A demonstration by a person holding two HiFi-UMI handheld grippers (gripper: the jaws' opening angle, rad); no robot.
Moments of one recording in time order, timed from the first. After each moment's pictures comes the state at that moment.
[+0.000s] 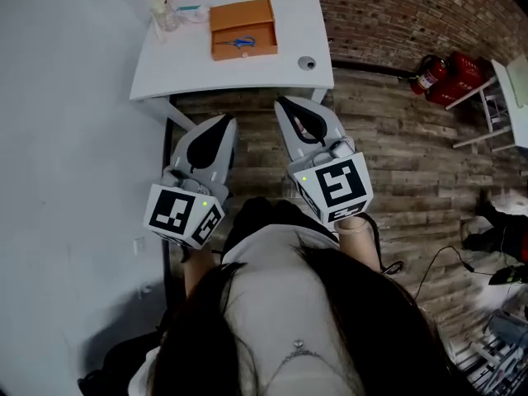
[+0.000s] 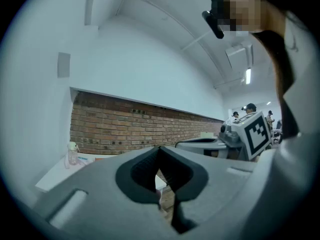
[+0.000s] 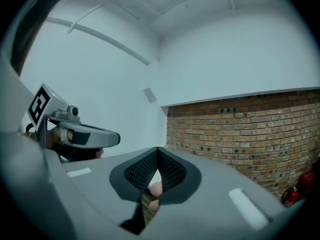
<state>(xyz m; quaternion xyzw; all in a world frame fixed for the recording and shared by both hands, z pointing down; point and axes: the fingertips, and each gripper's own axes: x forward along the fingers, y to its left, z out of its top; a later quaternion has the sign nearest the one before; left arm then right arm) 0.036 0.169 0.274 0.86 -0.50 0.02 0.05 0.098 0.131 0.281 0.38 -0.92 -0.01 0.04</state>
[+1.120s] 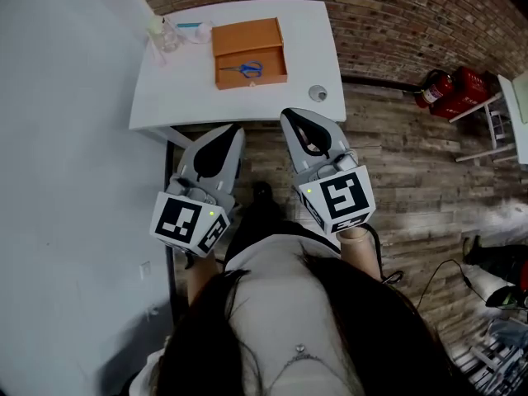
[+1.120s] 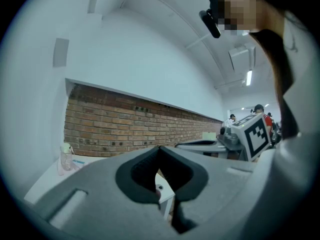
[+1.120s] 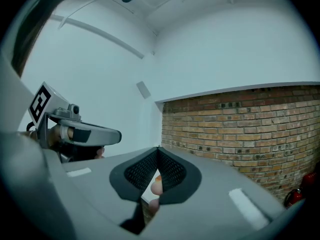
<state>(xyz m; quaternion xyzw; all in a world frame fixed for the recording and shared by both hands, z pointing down) 0.002 0.055 0.284 0.87 -0.49 0.01 0.05 0.063 0.021 0.296 0.39 -0.92 0.00 0.05</state>
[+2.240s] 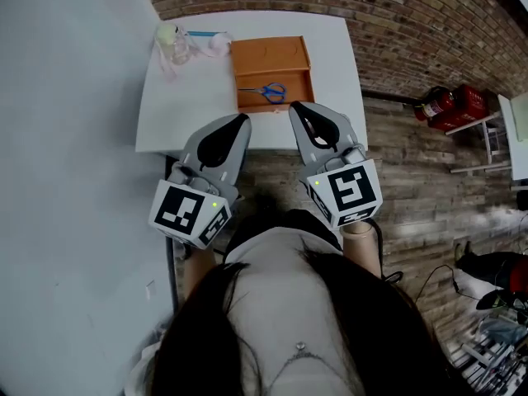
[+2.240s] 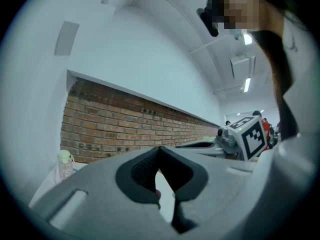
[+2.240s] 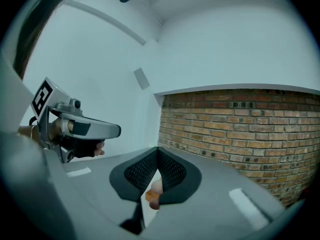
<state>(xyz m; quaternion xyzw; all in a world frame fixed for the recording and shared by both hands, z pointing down) -0.100 -0.059 0.279 0.89 -0.46 -0.01 0.06 -0.036 -0.094 0.295 0.41 -0.91 -0.03 0.09</state>
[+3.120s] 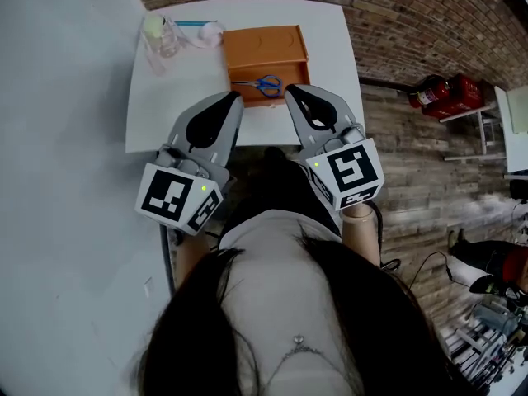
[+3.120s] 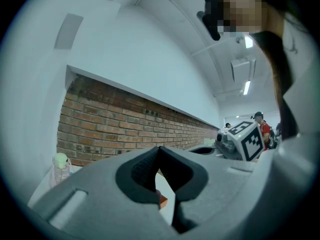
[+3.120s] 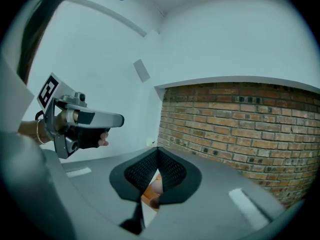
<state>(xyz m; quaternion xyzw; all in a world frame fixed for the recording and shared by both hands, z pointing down) -0.116 -0.105 0.281 0.89 -0.45 -0.02 0.06 -0.049 -0.136 0.313 0.39 -0.91 -0.02 0.12</state>
